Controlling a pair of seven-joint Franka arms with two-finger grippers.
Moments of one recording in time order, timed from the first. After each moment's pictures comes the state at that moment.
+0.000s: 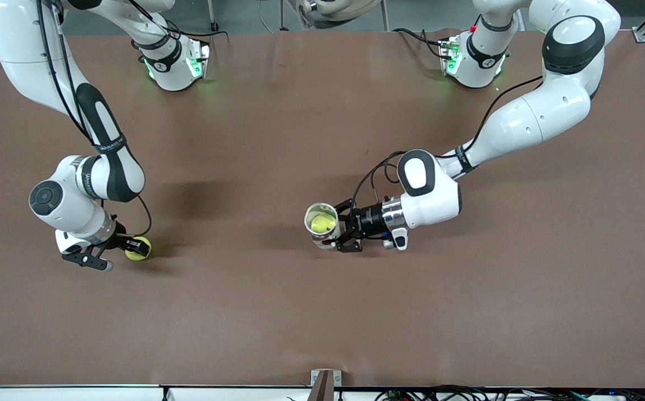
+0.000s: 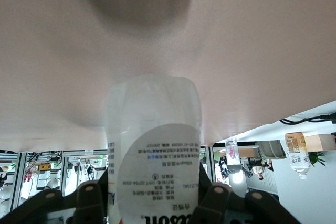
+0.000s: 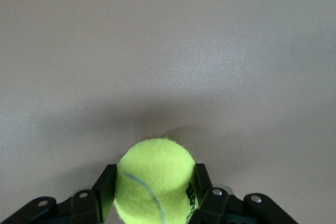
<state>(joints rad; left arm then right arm) 0.29 1.25 -1.13 -1.71 -0.40 2.99 -1.32 0.04 0.54 -0.08 -1.95 0.09 2.59 0.16</state>
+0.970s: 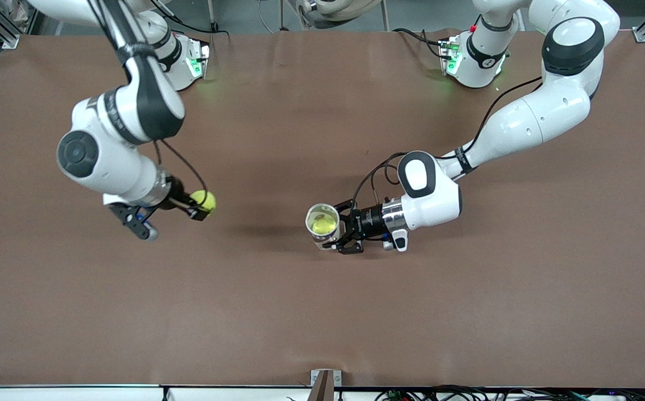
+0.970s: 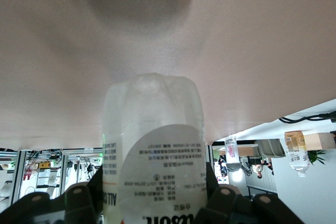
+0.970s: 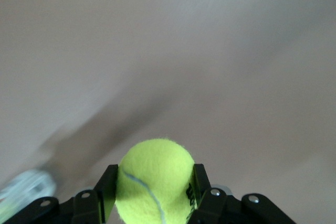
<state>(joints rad) 0.29 1.26 -1.13 -1.70 -0.40 2.98 -1.32 0.40 0.27 -0.05 -1.72 0.23 1.97 1.03</state>
